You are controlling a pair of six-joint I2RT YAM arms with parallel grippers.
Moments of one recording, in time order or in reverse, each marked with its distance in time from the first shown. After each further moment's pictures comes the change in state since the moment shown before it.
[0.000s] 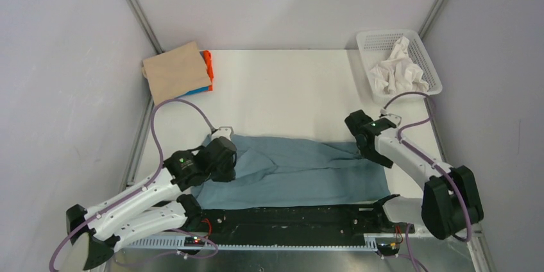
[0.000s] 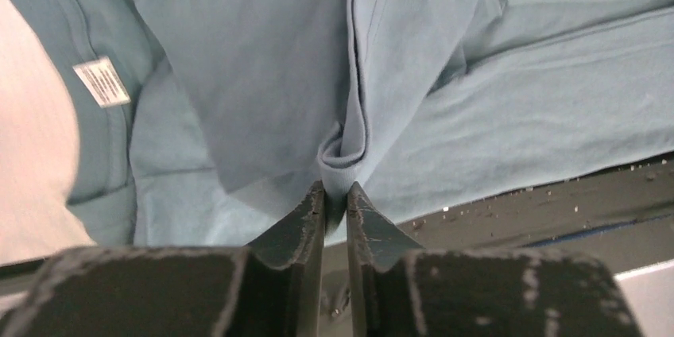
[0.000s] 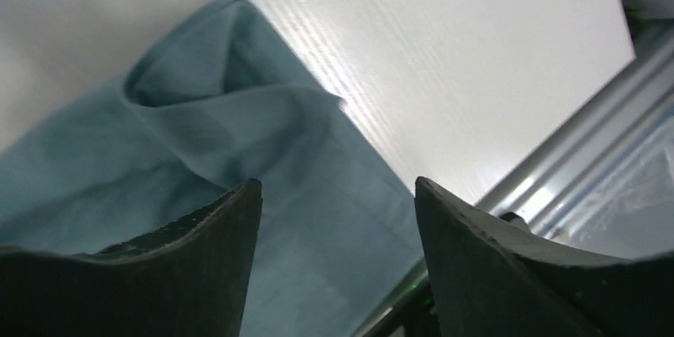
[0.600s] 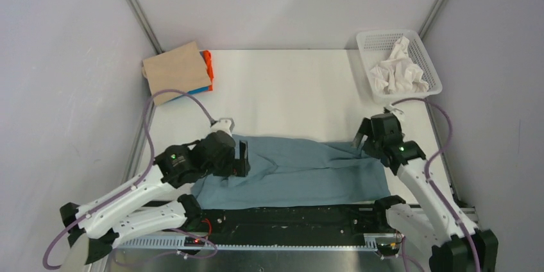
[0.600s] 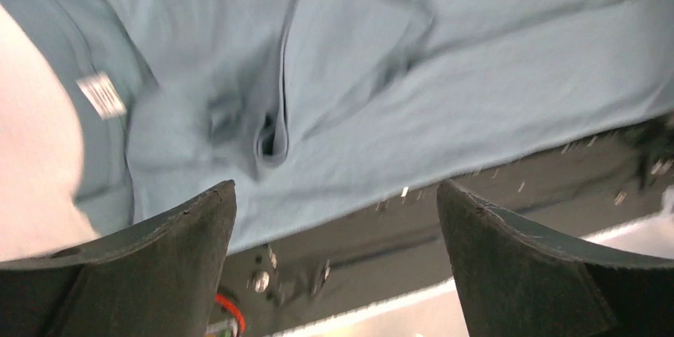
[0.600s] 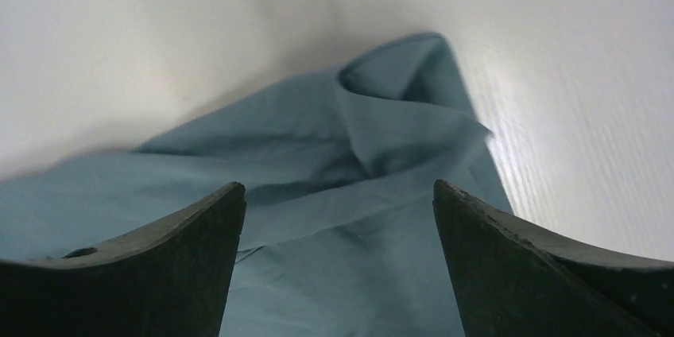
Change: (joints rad) left arm -0.063 0.023 0.137 -0.118 0.025 -0.027; right arm -0.146 -0.448 -0.140 0.266 -0.357 -0.263
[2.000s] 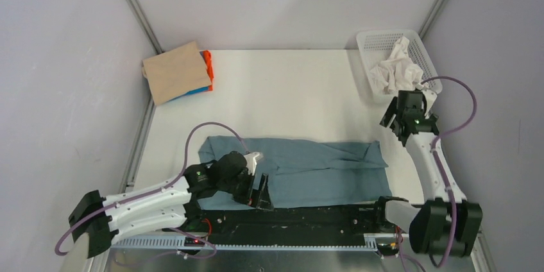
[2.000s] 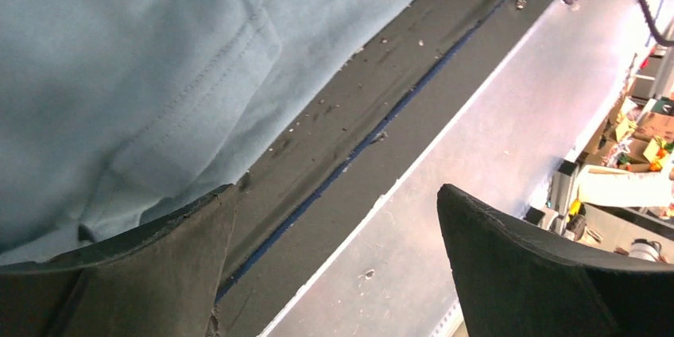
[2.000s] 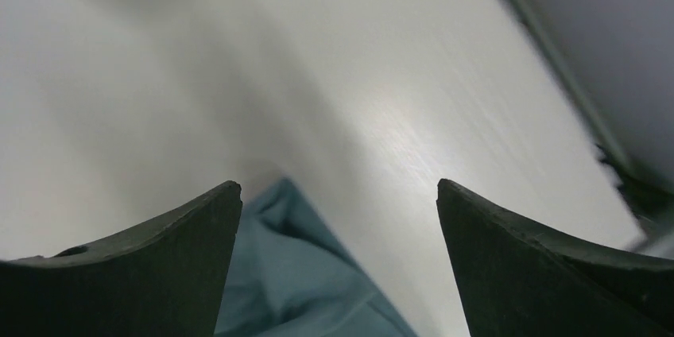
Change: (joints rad) left arm -0.060 0.032 -0.435 0.631 0.580 -0.002; right arm -0.328 0.329 0.212 0.091 0.200 -0.285
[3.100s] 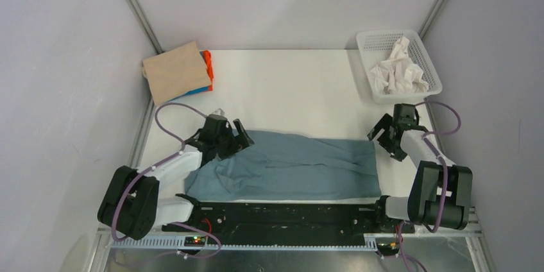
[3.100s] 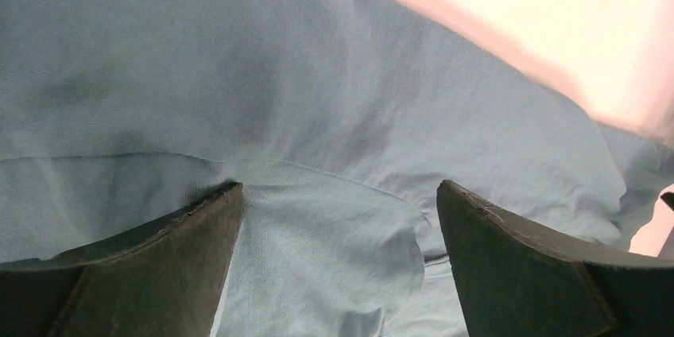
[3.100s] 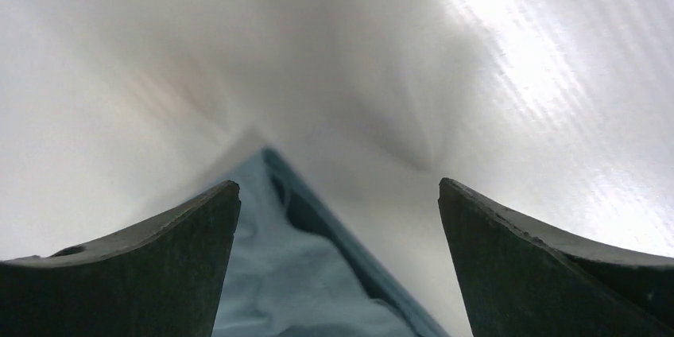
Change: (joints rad) left arm 0.609 0.385 0.110 0.260 -0.292 -0.016; right arm -0.063 0.148 -0.190 0.179 -0.406 0.185
